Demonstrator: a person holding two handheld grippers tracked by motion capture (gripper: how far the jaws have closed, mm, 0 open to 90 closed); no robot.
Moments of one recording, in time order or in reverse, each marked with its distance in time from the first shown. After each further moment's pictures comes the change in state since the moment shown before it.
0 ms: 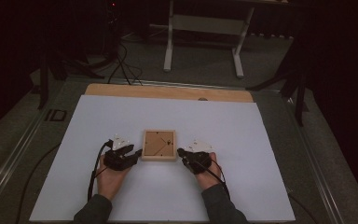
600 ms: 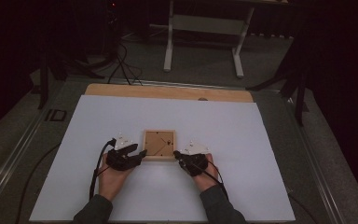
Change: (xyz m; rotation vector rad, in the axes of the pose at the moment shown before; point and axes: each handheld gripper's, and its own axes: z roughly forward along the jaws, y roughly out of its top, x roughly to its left) left arm -0.011 0.013 -0.007 -0.008 -0.071 0.030; right arm 0.010 0.001 0.003 0.004 0.038 -0.028
